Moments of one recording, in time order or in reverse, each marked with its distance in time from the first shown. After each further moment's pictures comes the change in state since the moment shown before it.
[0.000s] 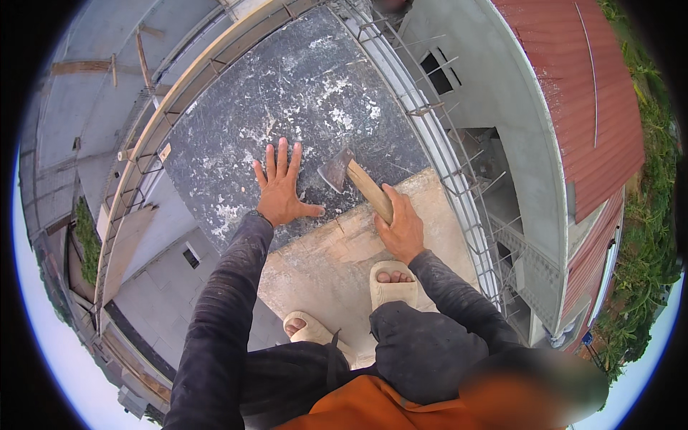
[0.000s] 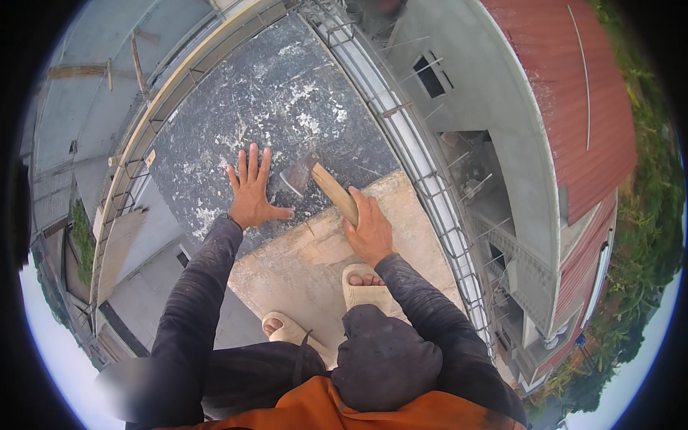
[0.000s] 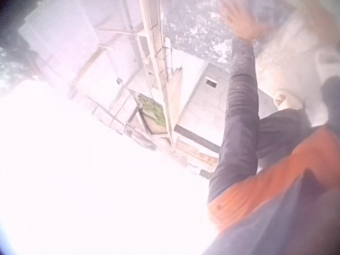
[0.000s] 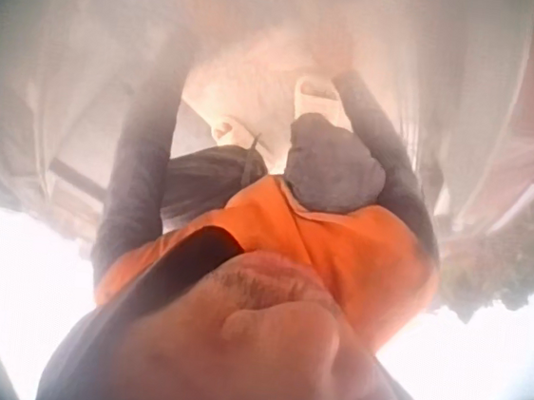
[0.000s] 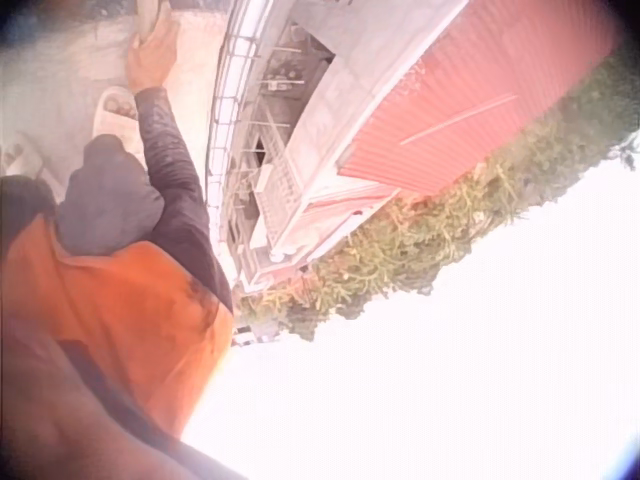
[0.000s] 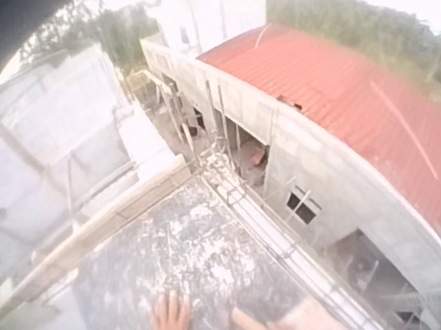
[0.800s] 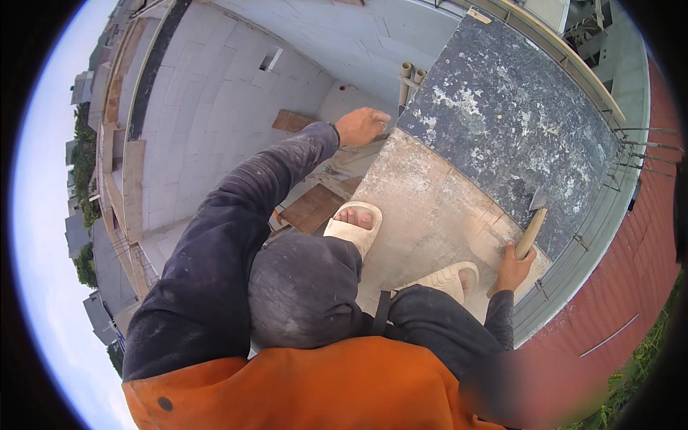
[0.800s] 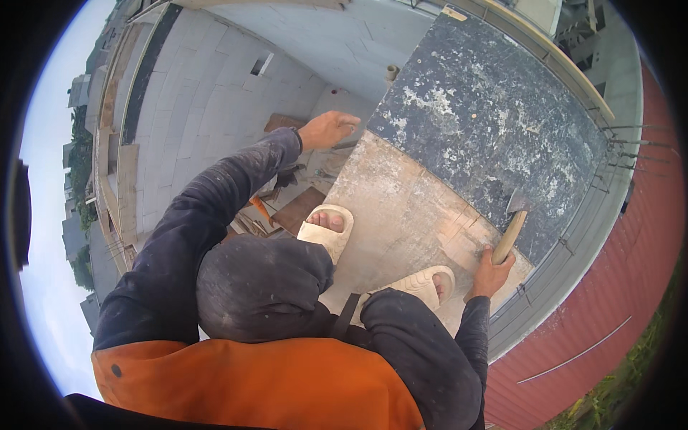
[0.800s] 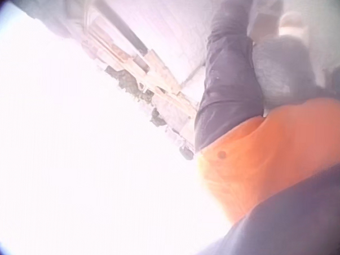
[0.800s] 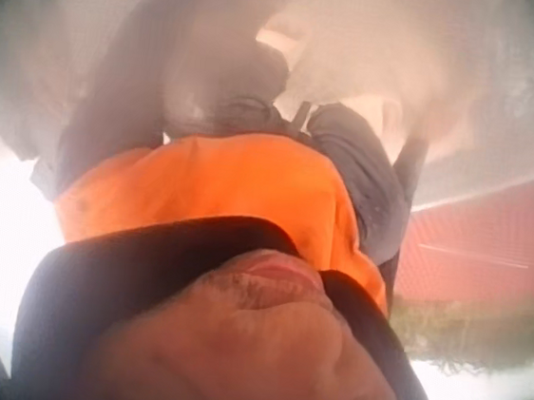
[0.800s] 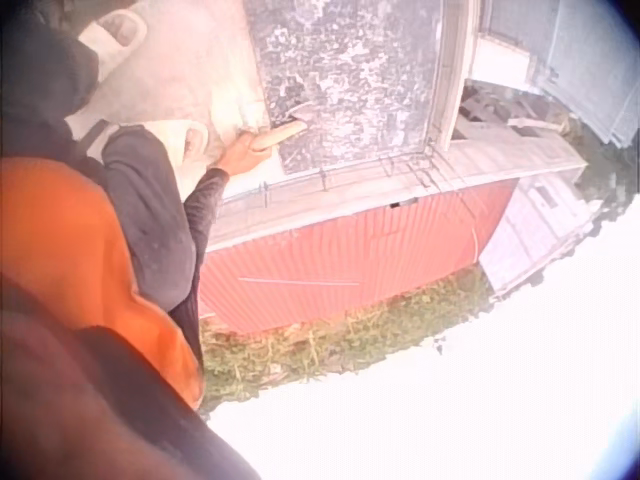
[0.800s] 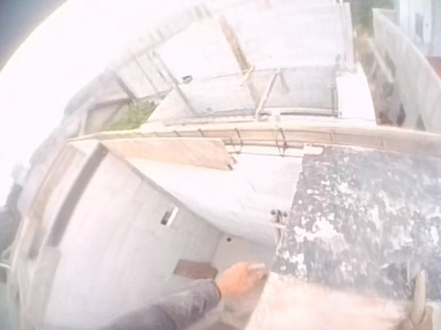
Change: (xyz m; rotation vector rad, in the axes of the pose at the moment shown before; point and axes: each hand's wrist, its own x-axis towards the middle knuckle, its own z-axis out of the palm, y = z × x) left_hand -0.319 -0.156 0.094 -0.815 0.273 -0.635; right_hand -0.014 0.006 0.030 -0.201 0.021 -0.066
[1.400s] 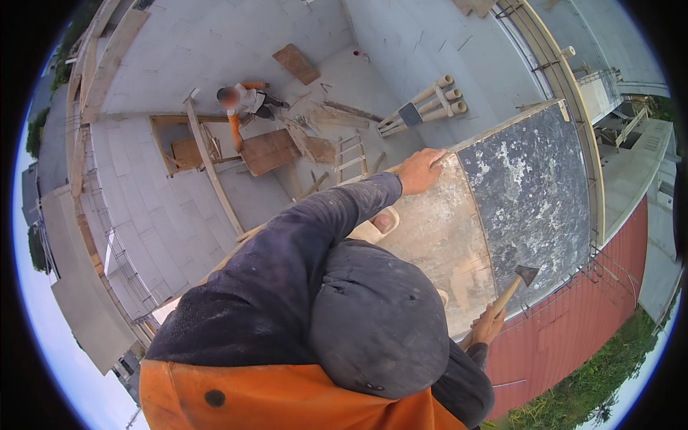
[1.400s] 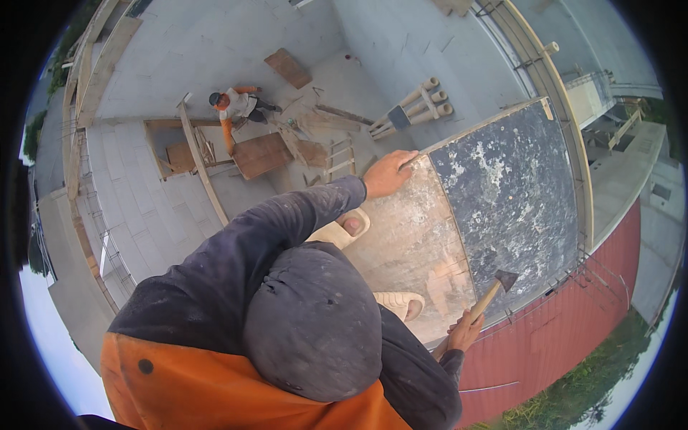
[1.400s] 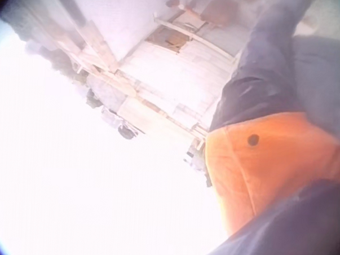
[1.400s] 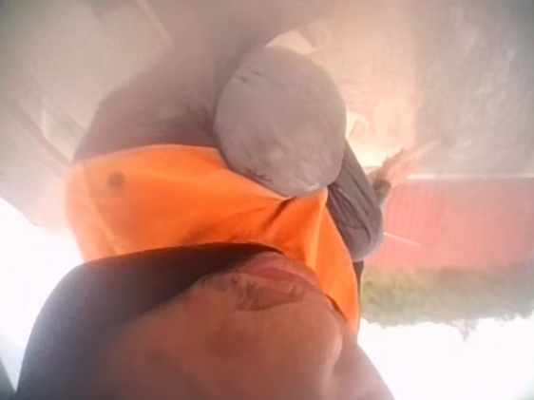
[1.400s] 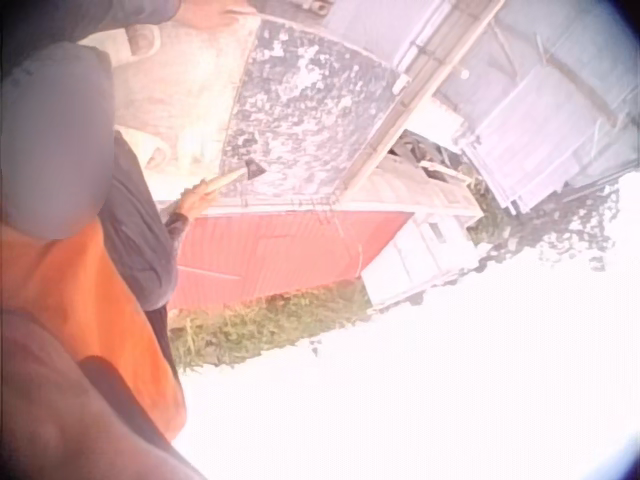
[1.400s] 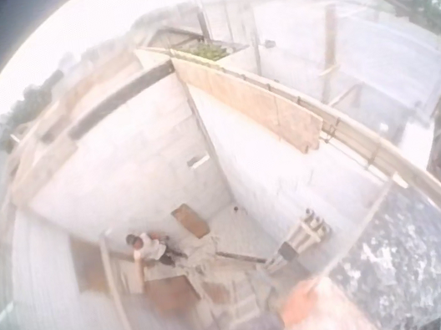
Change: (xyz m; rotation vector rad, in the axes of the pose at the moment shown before) left_hand -0.014 -0.026 0.159 -0.633 0.602 0.033; right_hand -0.014 -0.051 -0.070 -0.098 -0.342 -0.005
